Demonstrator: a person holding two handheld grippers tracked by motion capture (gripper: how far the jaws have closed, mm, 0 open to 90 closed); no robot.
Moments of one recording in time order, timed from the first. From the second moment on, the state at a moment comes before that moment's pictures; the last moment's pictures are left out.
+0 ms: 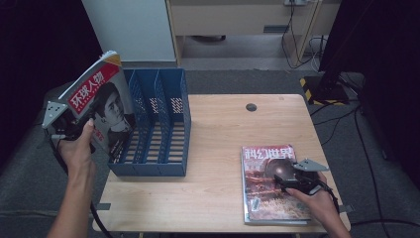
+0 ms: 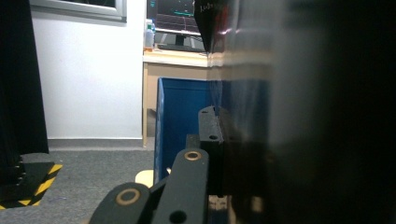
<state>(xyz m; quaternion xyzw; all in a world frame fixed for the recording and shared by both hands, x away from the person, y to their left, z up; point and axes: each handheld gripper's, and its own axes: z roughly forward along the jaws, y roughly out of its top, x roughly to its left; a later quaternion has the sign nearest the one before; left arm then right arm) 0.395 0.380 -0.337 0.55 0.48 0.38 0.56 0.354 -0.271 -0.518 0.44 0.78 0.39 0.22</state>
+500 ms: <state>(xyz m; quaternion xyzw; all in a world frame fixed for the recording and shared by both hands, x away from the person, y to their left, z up) 0.399 0.387 -0.357 0.54 0.49 0.39 0.56 0.354 -0.271 -0.518 0.44 0.78 0.39 0.22</state>
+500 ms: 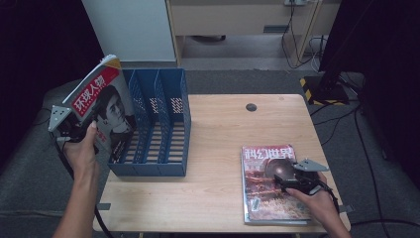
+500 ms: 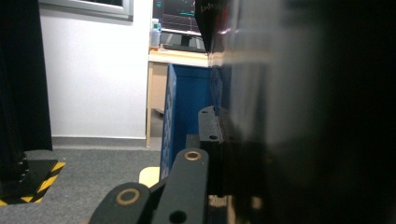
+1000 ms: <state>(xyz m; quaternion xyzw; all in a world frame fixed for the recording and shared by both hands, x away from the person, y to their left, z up) 0.404 0.383 -0.372 0.53 0.50 0.39 0.57 0.354 -0.271 -0.518 0.44 0.78 0.39 0.22</state>
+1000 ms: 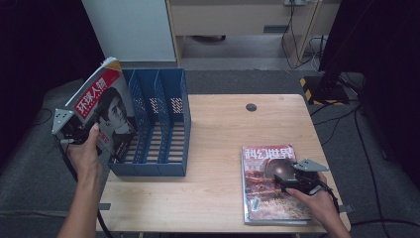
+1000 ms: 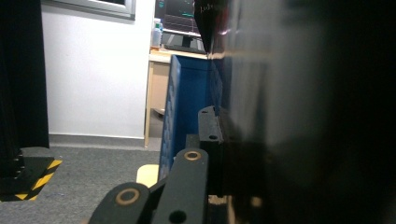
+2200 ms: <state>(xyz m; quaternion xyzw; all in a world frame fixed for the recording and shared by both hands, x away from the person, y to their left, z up) 0.407 0.381 -0.418 0.53 0.52 0.38 0.54 0.353 -0.271 -0.518 0.44 0.78 0.39 0.22</state>
